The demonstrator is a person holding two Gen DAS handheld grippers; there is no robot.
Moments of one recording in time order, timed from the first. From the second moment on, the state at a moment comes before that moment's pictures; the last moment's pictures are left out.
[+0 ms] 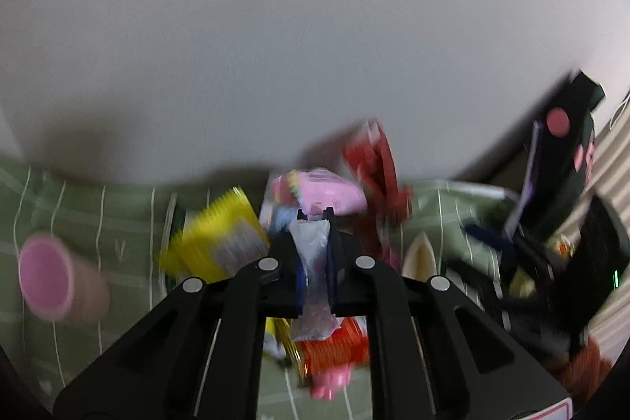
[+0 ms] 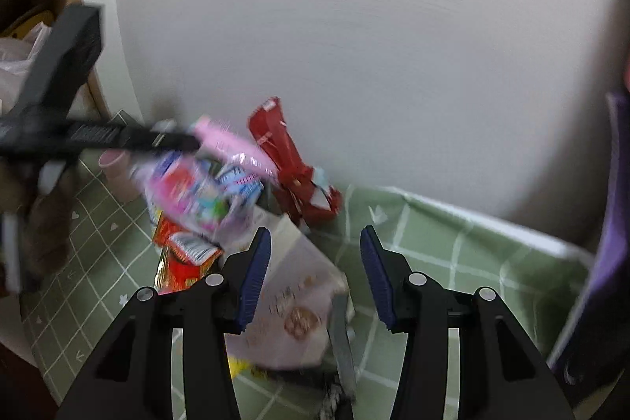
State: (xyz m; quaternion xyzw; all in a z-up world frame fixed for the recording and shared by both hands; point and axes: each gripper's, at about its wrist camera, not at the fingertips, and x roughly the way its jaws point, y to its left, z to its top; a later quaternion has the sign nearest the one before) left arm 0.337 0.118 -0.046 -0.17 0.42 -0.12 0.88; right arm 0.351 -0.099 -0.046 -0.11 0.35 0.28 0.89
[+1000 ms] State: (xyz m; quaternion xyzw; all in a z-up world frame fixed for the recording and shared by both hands) left arm 0.370 0.098 -0.047 -0.04 0.42 -0.18 0.89; right arm 0.314 -0.195 -0.013 0.00 0.38 0.15 0.91
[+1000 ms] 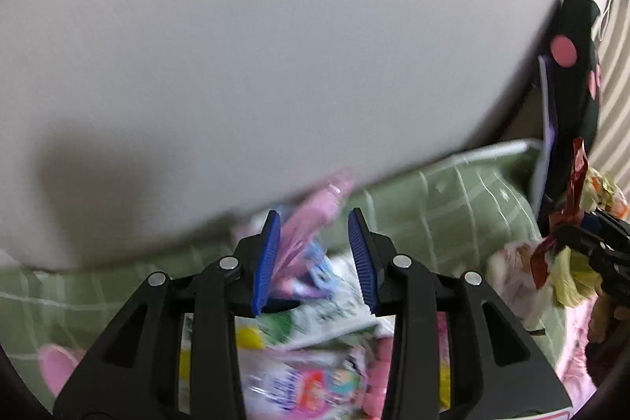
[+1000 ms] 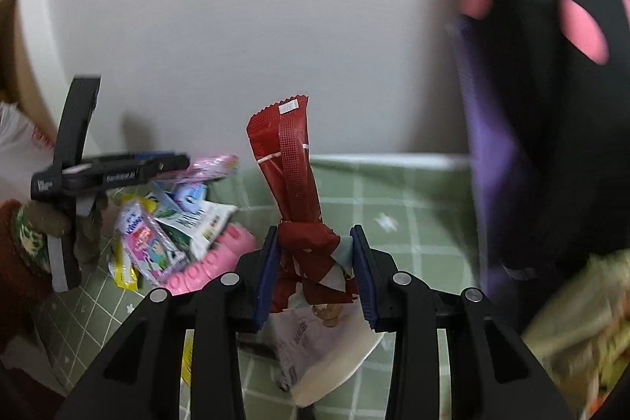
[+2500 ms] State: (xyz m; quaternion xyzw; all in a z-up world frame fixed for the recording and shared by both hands) left arm 0.277 0.082 -0.034 0.00 0.38 -0.21 0.90; right arm 0.195 -0.231 -0.030 0.05 0.38 0.08 0.92
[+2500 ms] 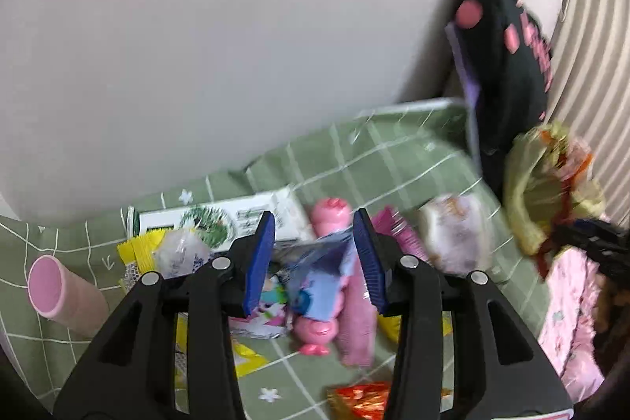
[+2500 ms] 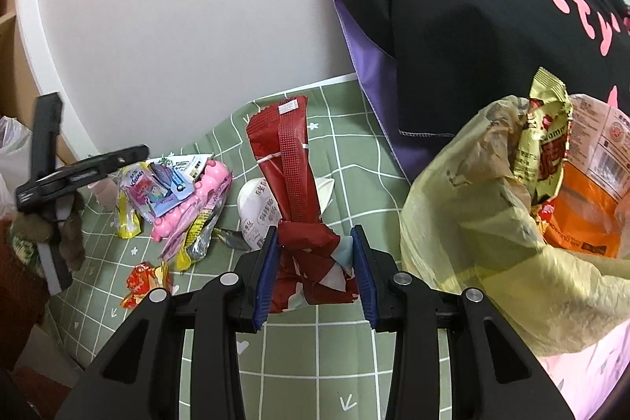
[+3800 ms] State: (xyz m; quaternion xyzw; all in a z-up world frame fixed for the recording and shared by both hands) left arm 0.276 0.089 -0.083 -0.06 0.41 -0.09 0.90; right arm 0.187 -0.222 -0.037 0.05 0.40 0.09 0.91
